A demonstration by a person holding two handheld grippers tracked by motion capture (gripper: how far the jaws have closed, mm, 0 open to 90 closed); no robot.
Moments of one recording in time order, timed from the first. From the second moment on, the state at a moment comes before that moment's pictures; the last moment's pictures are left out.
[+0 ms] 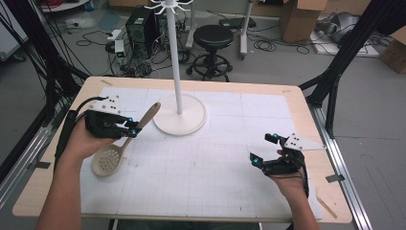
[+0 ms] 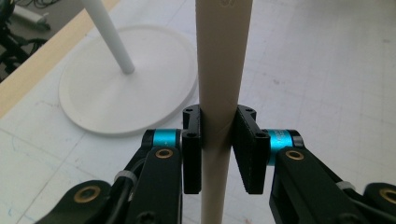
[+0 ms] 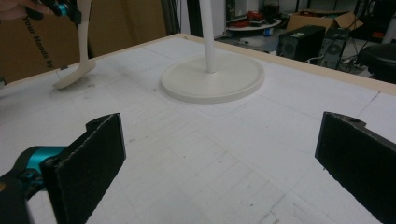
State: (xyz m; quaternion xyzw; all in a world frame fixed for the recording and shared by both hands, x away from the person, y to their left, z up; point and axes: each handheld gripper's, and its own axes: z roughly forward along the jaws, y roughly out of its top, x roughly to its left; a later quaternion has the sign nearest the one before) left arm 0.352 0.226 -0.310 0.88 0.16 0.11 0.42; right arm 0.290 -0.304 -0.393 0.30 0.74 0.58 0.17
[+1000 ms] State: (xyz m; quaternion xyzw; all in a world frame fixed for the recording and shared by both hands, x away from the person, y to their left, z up) left arm 0.387 0.217 -0.224 0.85 0.16 0.13 0.49; right arm 0.290 -0.304 -0.392 0.30 0.74 0.58 0.17
